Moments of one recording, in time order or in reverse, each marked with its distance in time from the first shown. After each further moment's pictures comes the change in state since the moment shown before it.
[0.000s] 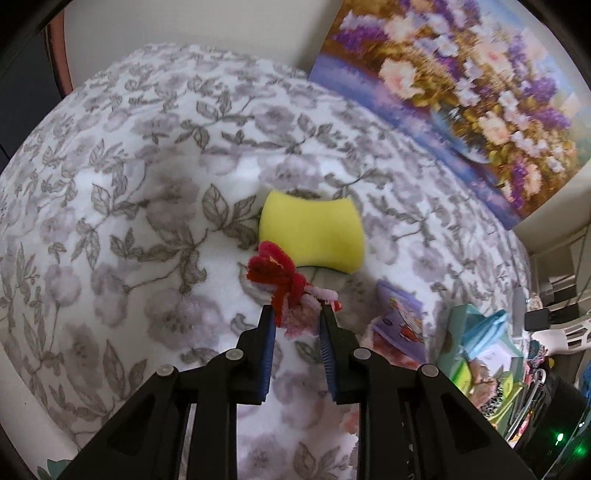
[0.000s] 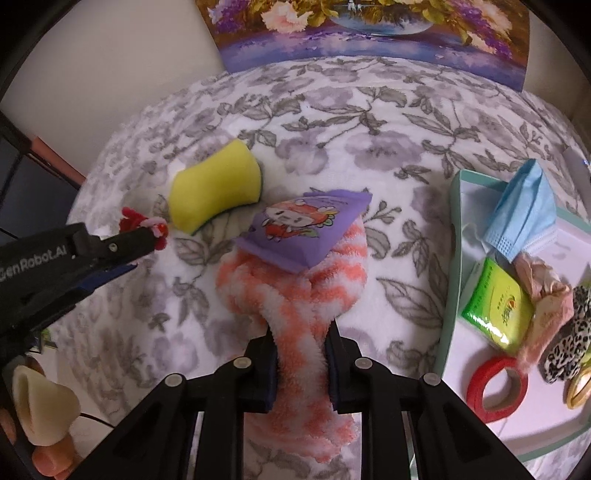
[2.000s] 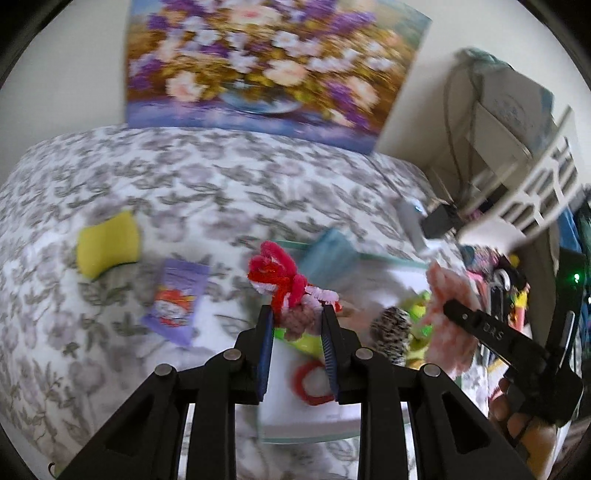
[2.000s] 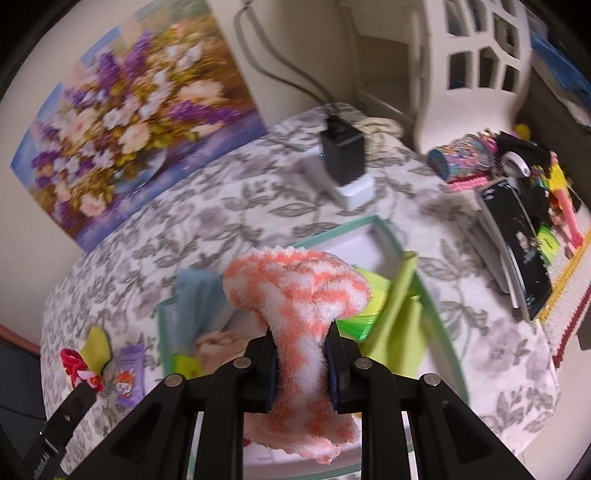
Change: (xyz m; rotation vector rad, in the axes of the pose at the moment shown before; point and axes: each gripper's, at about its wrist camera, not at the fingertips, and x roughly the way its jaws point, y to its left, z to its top) left arm -0.045 -0.195 -0.096 0.416 -0.067 -0.176; right arm -0.145 -0.238 -0.024 0.503 -0.289 -0.248
